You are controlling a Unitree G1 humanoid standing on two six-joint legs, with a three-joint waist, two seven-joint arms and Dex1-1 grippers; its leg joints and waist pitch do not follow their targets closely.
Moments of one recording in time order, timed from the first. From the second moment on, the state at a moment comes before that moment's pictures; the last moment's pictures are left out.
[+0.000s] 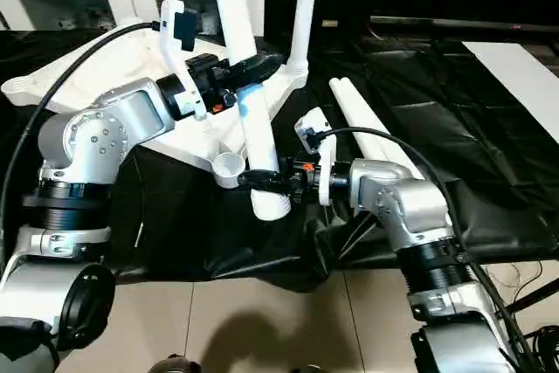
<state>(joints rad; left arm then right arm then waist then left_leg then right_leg) -0.89 0.14 0.13 0.24 -0.58 0.80 -0.59 -0.60 -0.34 0.13 0.24 0.43 0.67 1.01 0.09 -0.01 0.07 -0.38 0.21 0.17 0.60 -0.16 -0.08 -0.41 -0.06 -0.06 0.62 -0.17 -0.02</state>
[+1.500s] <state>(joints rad) -0.87 0.19 0.02 0.17 -0.59 0.76 -0.79 -0.67 -0.36 0.18 0.29 0.43 0.69 1.16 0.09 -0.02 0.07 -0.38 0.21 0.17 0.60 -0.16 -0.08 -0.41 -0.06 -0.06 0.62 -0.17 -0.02</state>
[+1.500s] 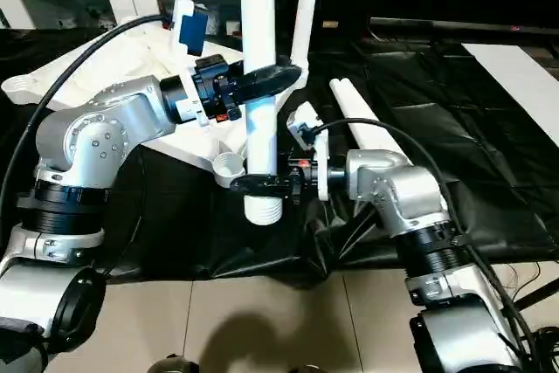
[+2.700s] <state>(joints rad) -0.82 0.02 0.30 0.21 -0.80 0.57 -0.71 -0.62 -0.29 0.01 0.26 0.51 0.66 1.02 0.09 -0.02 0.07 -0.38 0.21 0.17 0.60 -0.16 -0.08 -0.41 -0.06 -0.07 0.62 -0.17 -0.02</state>
